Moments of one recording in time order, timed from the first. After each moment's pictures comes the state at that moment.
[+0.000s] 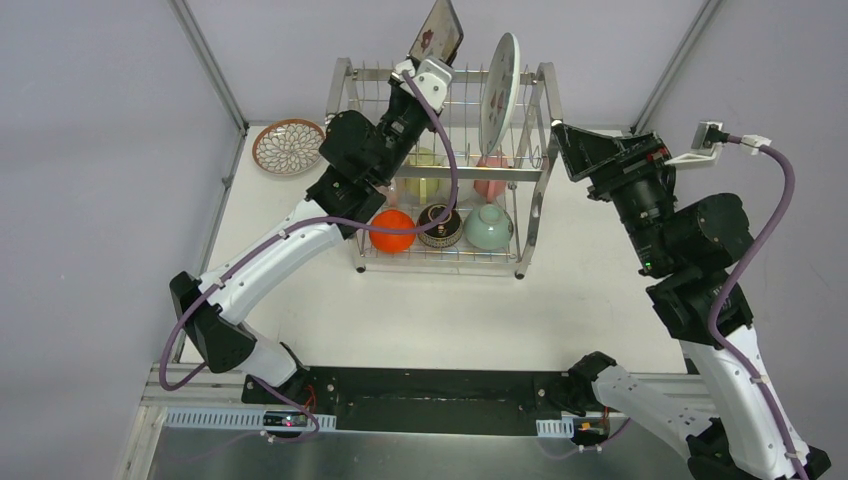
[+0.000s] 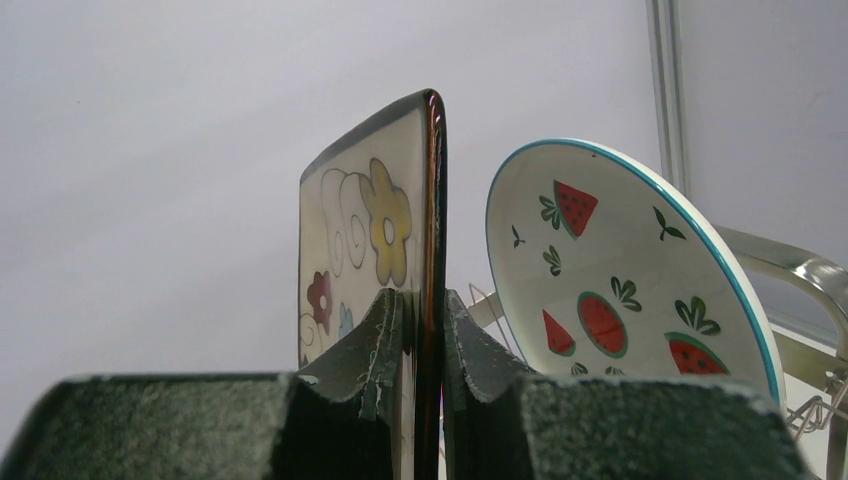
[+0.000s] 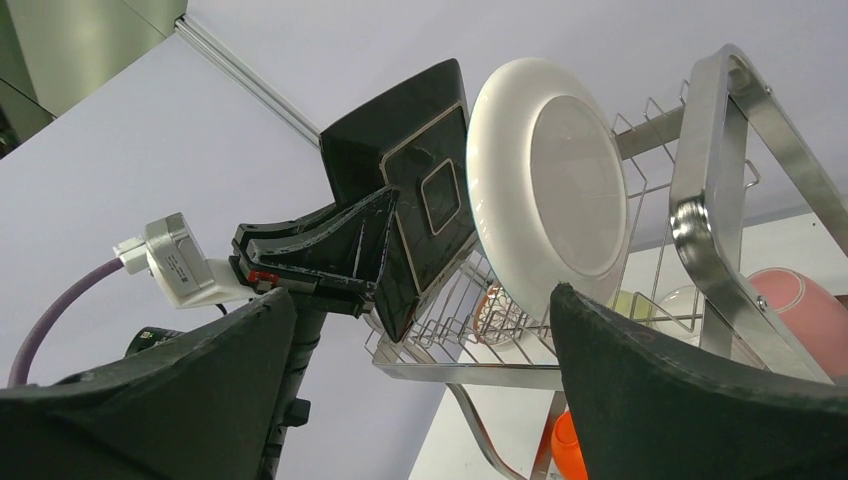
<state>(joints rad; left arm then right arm) -0.81 1.48 1.58 0.42 -0.19 0.44 0.58 0.81 1.35 -0.27 0.20 0.76</state>
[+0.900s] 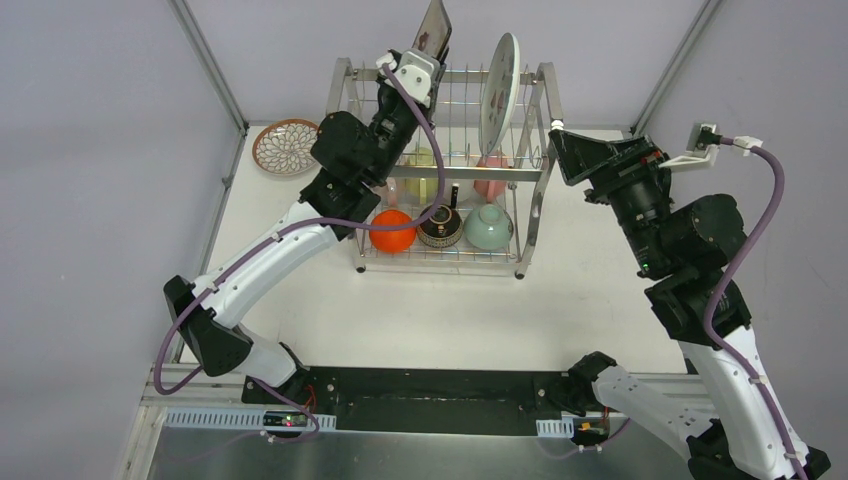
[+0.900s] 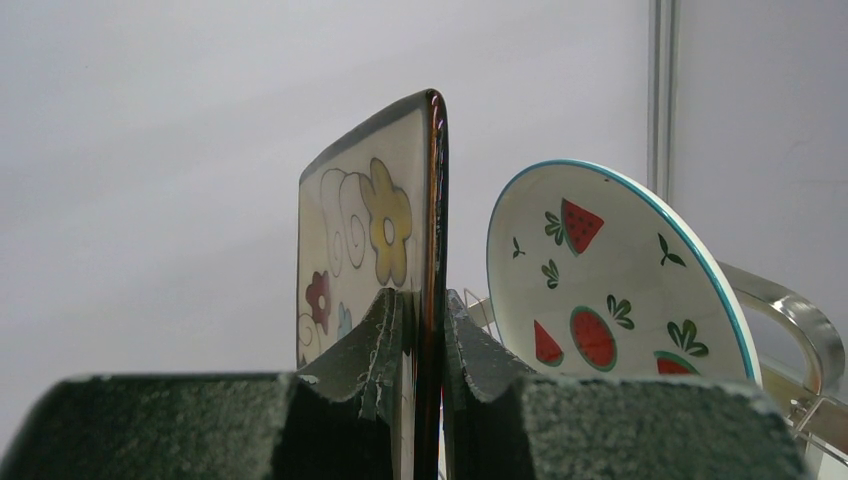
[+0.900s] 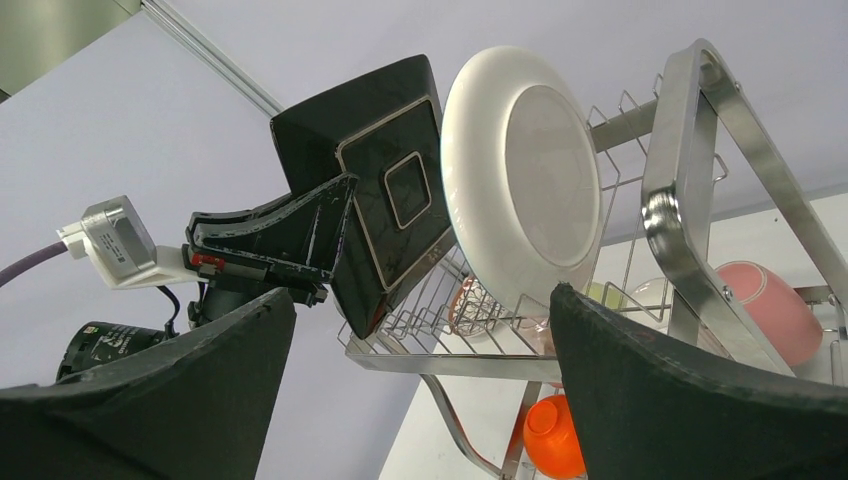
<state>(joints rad) -0.81 1.46 1.58 0.42 -0.22 0.34 0.58 0.80 1.33 -0.29 0.21 0.72</state>
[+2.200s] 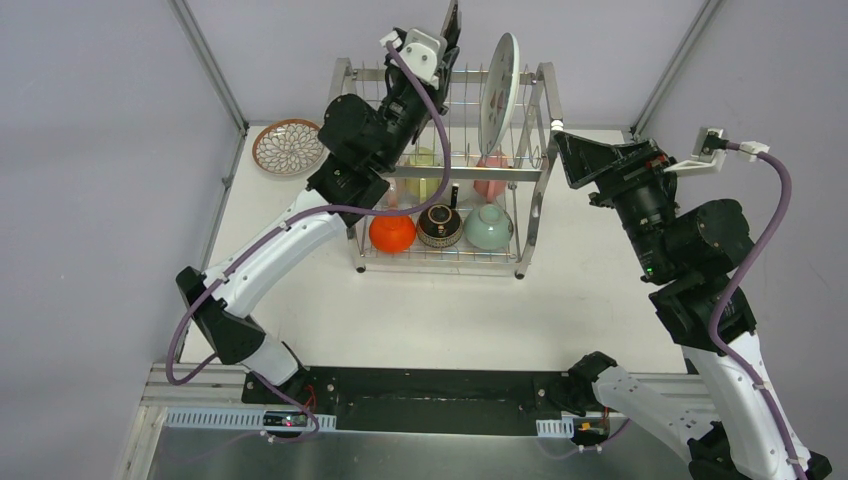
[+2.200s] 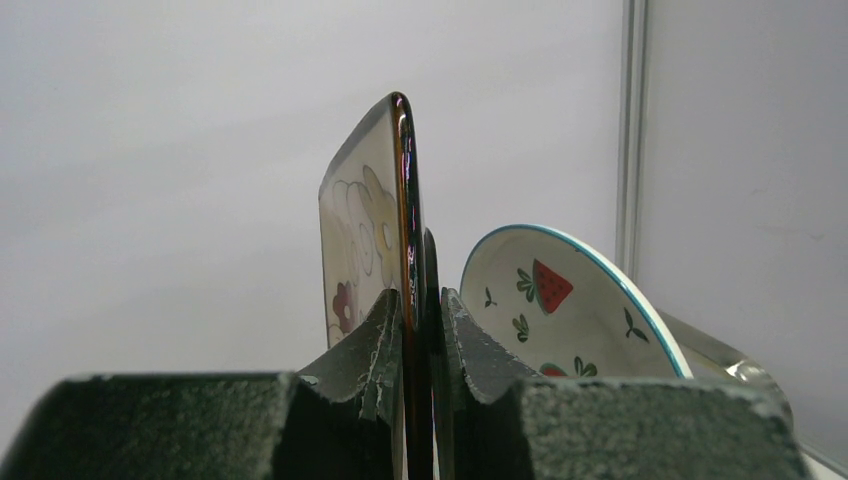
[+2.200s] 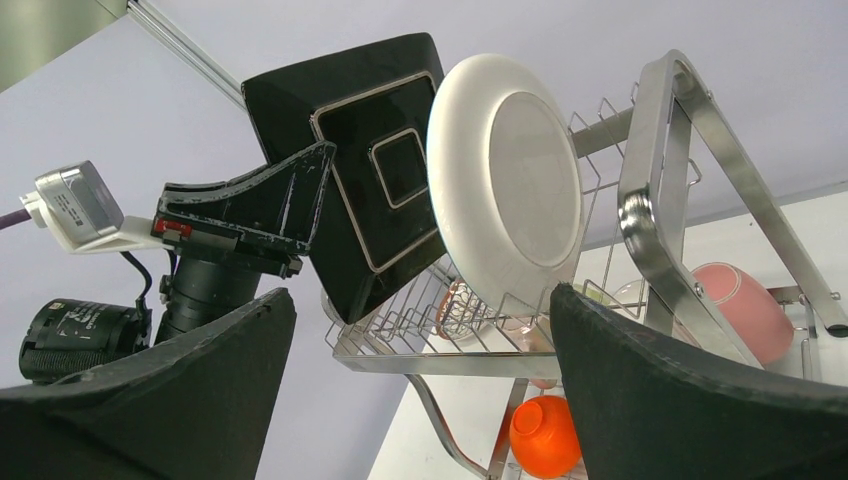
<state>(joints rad) -0.82 1.53 1.72 0.38 -0.22 0.29 0.58 0.78 1.33 -0.31 0.23 0.70</state>
